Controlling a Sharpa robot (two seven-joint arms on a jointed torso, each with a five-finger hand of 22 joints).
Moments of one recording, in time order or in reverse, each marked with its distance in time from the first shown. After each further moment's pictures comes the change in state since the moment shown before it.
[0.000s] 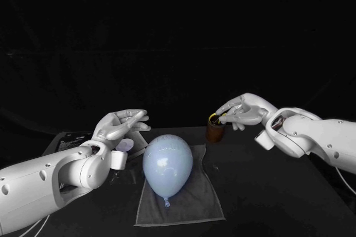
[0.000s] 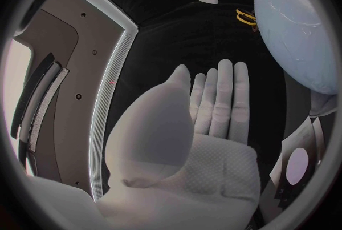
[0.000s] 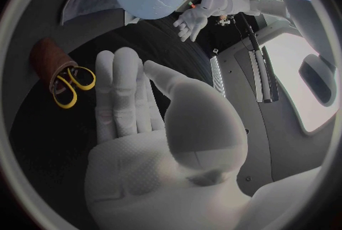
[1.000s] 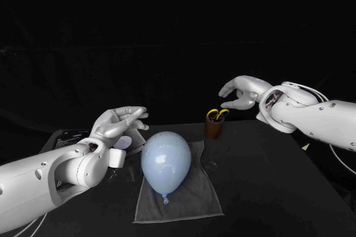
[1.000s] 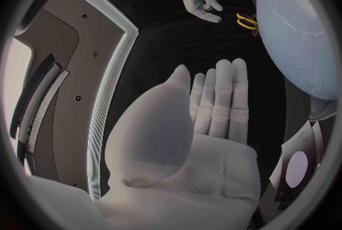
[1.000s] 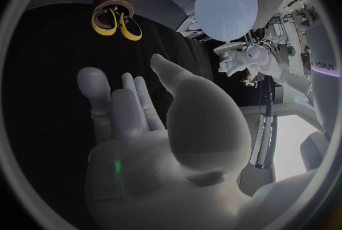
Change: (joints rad) left arm 0.005 -0.005 0.001 0.017 -0.019 0.009 -0.014; left_hand -0.005 -0.004 0.003 0.003 0.000 0.004 -0.005 0.000 0.000 0.017 -0.004 -0.029 -0.001 -0.020 -0.016 0.202 0.122 -0.003 0.001 -0.030 0.167 0.106; right arm 0.075 0.109 -0.003 -0.145 -0.553 -0.047 -0.192; right_hand 0.015 -0.066 -0.072 0.074 -0.091 -0.127 0.051 0.003 0.044 -0.400 0.080 -0.015 -0.040 0.008 0.063 0.406 0.377 -0.030 0.069 0.058 0.195 0.264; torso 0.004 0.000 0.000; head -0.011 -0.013
